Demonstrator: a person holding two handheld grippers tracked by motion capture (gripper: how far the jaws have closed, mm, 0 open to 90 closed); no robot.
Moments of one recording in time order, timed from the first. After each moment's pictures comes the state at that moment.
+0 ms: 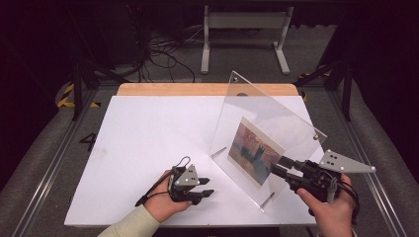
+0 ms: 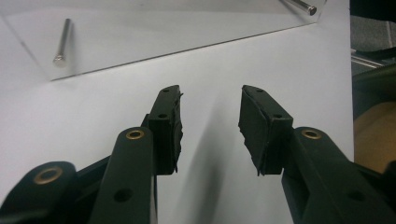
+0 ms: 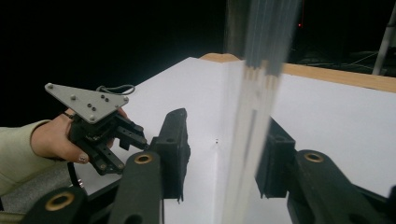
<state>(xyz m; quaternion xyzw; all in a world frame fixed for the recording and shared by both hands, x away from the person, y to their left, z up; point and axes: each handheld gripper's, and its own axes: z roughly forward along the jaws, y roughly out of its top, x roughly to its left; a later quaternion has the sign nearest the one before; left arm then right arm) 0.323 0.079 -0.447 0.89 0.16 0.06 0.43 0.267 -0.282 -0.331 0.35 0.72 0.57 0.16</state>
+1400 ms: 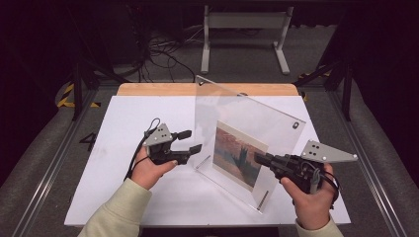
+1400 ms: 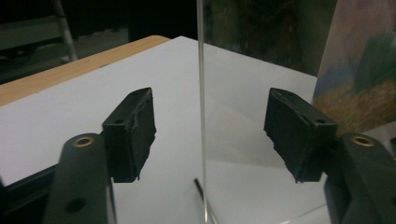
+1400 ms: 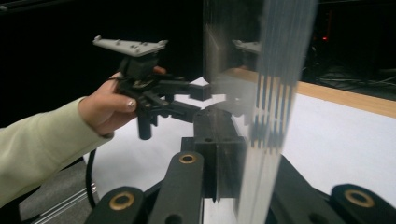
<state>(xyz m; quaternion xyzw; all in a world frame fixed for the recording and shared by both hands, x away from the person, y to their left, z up) 0.390 0.116 -0.391 0.77 0.23 0.10 0.58 0.279 -0.242 -0.309 0.31 0.73 0.59 0.14</state>
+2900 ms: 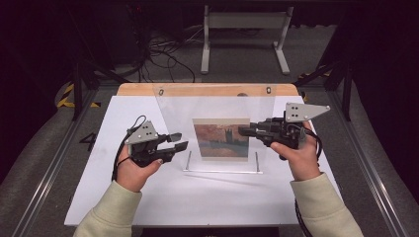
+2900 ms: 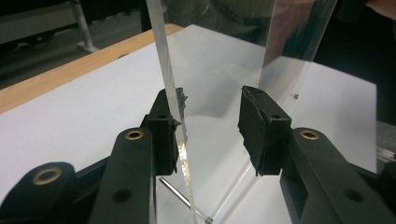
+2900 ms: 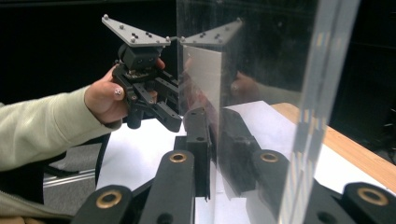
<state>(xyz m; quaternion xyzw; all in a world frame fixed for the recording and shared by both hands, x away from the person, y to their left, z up) 0.367 0.148 -0.354 0.80 0.24 0.13 0.54 0.385 -0.234 -0.299 0.11 0.76 0.63 0.08</state>
